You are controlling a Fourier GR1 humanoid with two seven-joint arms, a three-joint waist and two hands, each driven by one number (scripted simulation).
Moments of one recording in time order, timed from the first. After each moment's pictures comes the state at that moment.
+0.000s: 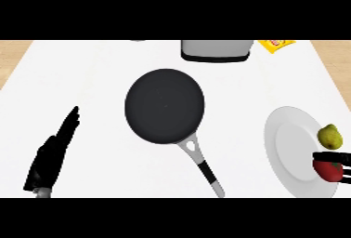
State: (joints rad) left arm 0.05 0.41 -0.20 -1.61 0.02 0.22 0.15; right arm -0.15 -0.80 0.35 -1.17 -0.35 -0.39 1.13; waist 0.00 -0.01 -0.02
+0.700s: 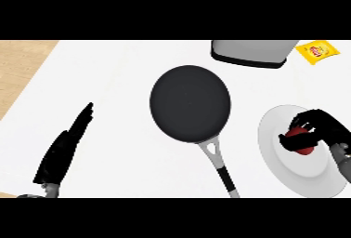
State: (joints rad) left arm 0.01 0.40 -0.24 -1.61 0.00 0.15 0.13; right arm -0.38 -0.85 0.60 -1.33 -0.10 -0.10 0.78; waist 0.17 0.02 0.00
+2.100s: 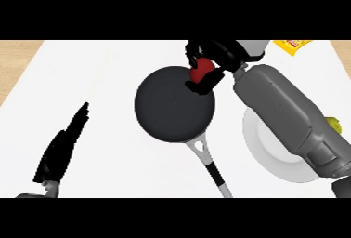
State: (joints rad) left arm 0.00 0.37 -0.20 -1.57 -0.02 0.16 0.14; right arm -1.09 -0.30 0.56 -0.75 0.23 -0.07 -0.29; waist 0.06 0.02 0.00
